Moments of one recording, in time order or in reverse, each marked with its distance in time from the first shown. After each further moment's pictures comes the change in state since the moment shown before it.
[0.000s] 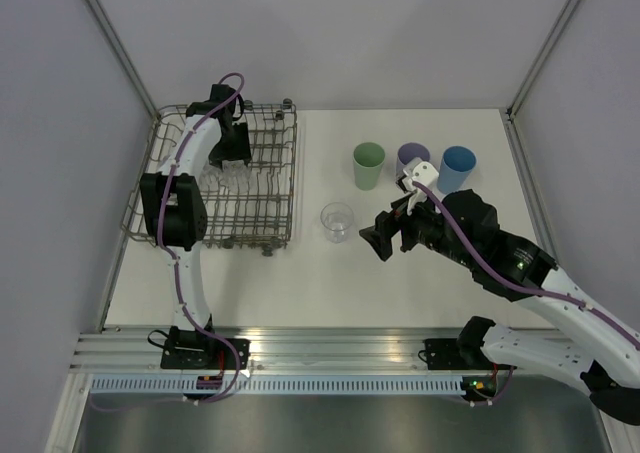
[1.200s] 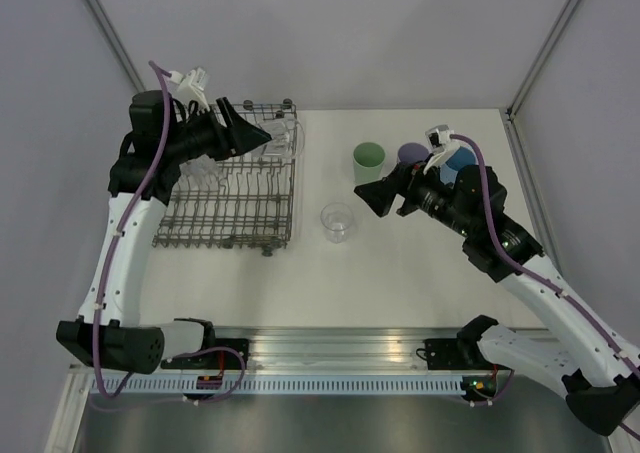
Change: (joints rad) left arm -0.018 -0.868 -0.435 0.346 0.686 -0.216; right arm -0.225 0.056 -0.040 0.260 -0.140 0.340
